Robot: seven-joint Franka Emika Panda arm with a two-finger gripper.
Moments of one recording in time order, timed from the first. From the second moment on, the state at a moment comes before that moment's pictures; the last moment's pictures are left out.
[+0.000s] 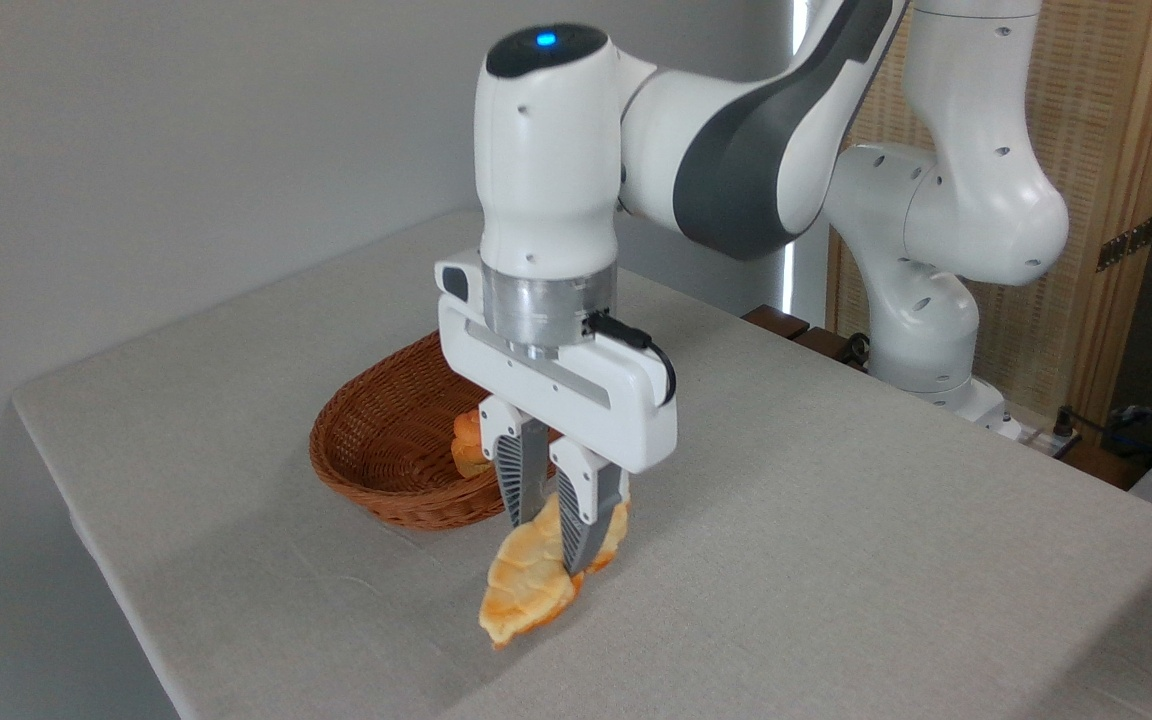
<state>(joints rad) 0.00 -0.13 0.09 -2.18 -0.05 2.19 0.78</state>
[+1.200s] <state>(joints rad) -0.01 -0.17 -0.25 -2.14 -0.20 2.11 0.60</state>
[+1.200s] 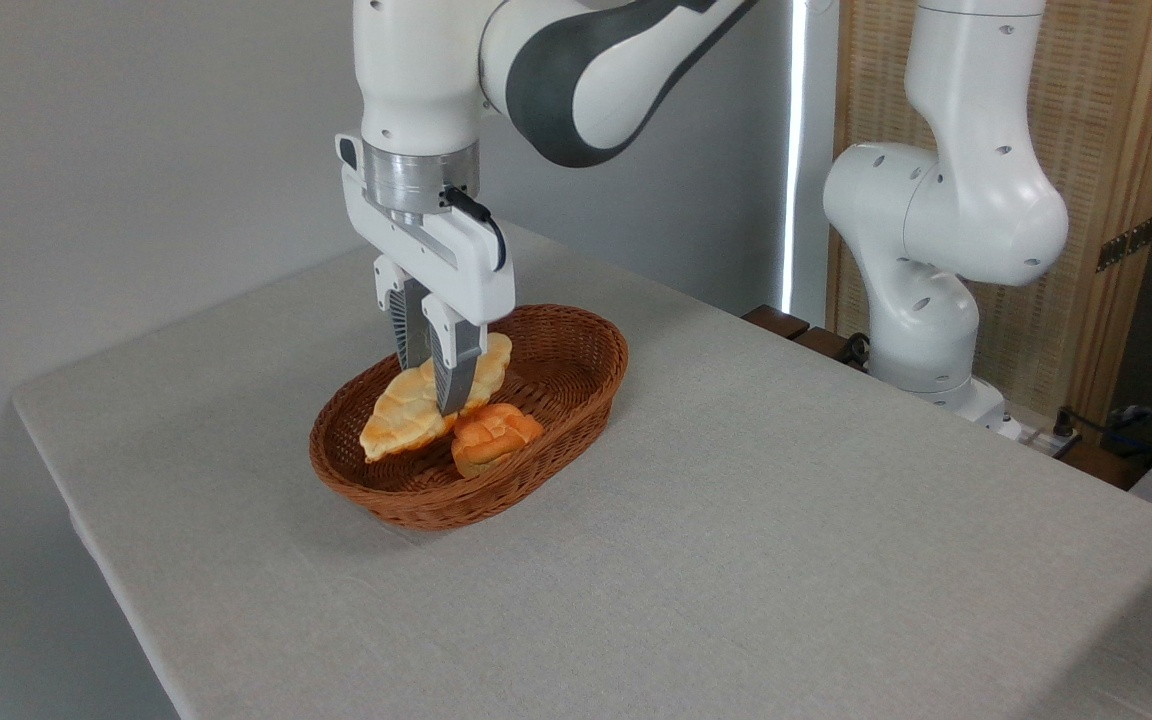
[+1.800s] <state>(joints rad) -0.01 -0.17 -0.27 -2.14 -0.20 2.08 0.58</state>
